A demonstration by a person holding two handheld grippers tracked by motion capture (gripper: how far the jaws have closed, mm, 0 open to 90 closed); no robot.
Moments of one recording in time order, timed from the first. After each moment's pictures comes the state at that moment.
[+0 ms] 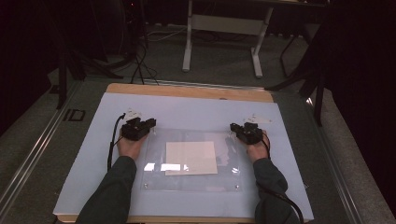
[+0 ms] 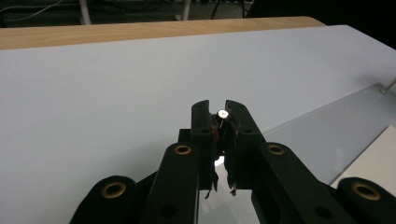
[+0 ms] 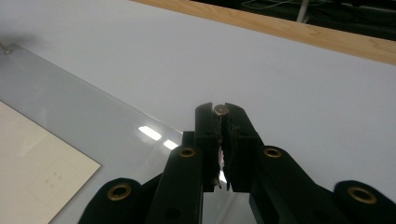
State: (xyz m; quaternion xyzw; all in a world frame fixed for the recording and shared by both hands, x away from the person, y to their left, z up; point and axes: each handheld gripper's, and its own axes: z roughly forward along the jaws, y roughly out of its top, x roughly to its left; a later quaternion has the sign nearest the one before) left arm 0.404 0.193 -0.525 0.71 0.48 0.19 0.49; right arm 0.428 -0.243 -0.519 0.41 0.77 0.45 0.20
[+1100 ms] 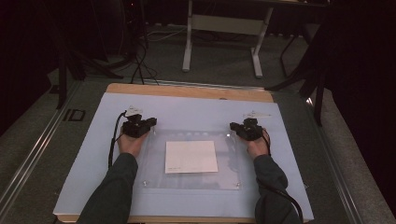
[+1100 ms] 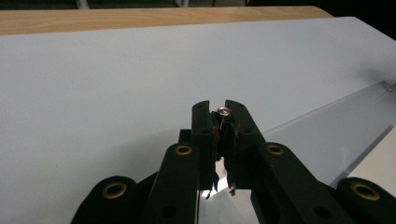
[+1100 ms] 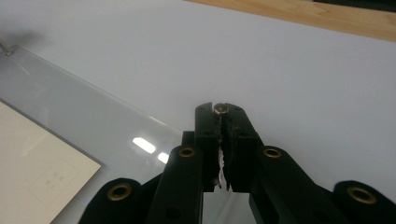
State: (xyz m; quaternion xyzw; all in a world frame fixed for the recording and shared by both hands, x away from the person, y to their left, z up) left arm 0.417 0.193 -0.522 0.71 0.49 0.17 0.47; right arm 0.441 -0.242 -0.512 0.44 0.77 0.43 0.16
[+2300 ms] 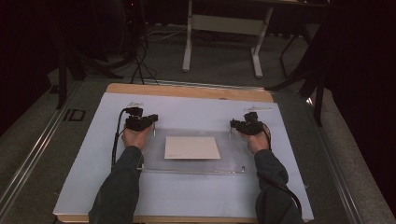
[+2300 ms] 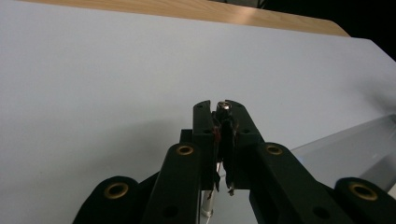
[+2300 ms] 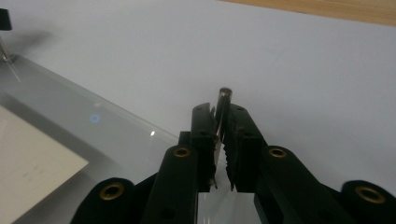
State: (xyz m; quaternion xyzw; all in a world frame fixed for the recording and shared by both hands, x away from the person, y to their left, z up) left arm 0.441 0.189 -0.524 0.68 0.56 0.12 0.46; right arm 0.456 -0.246 -0.505 0.46 0.77 0.42 0.13
